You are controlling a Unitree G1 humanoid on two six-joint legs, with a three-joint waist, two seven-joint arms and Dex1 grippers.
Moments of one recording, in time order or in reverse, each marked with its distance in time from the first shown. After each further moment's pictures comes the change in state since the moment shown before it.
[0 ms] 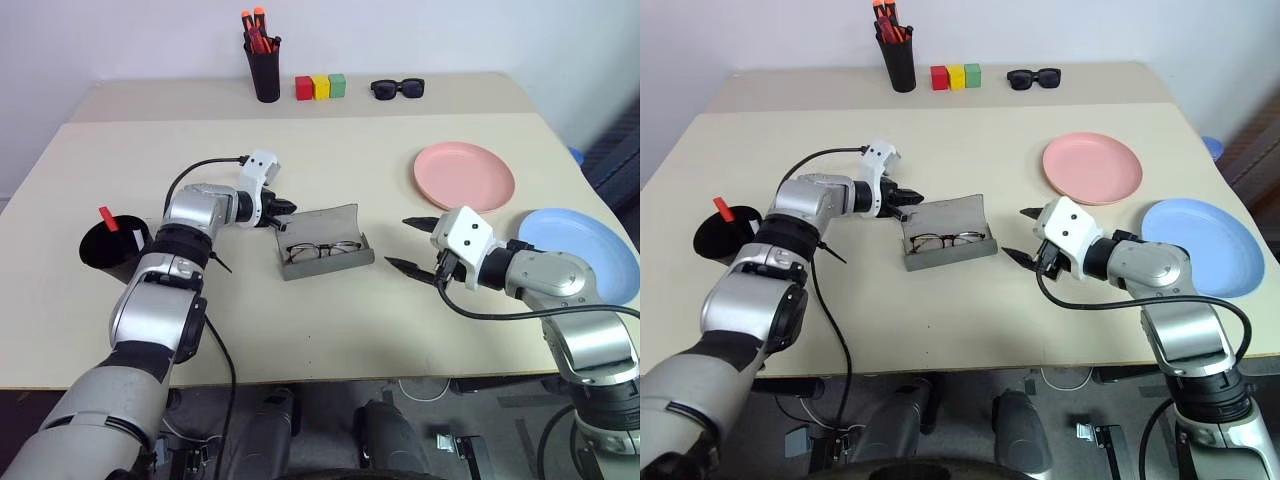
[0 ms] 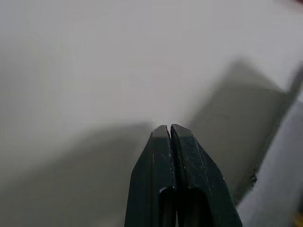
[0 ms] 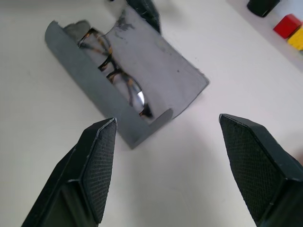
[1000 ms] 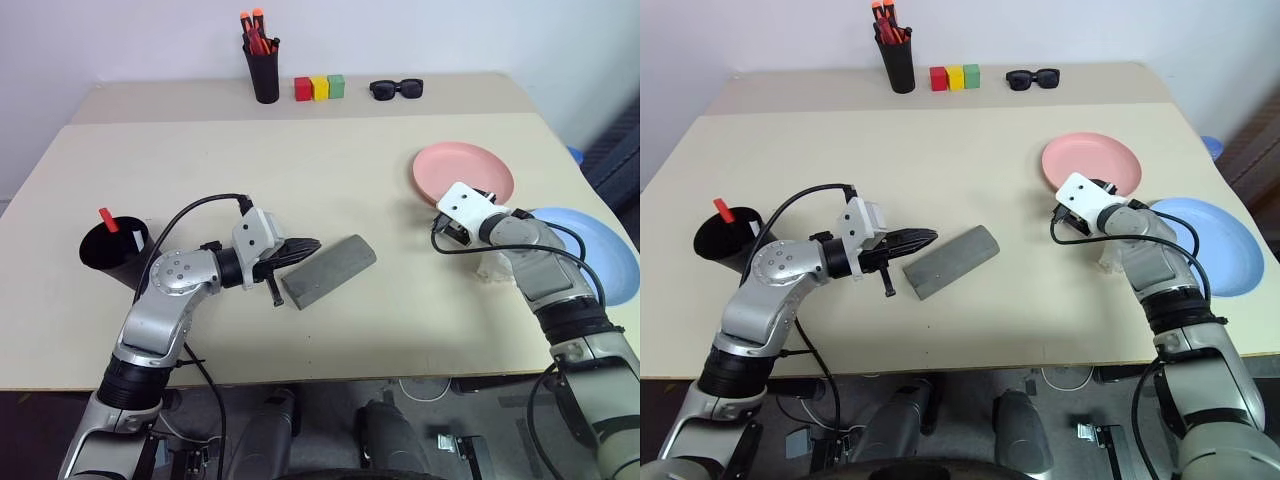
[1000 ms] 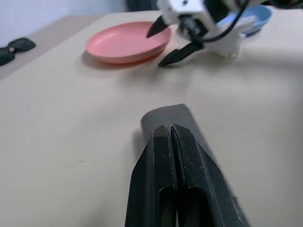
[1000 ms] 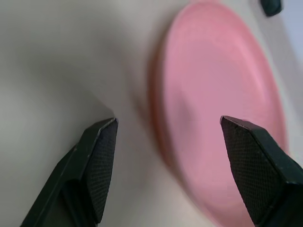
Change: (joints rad) left arm 0.699 0.077 0.039 -1.131 -0.151 -0.224 0.036; right arm -0.404 0.014 0.229 0.911 -0.447 -0.287 -0.380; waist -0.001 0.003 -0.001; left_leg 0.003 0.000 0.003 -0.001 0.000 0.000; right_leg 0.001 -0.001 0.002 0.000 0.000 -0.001
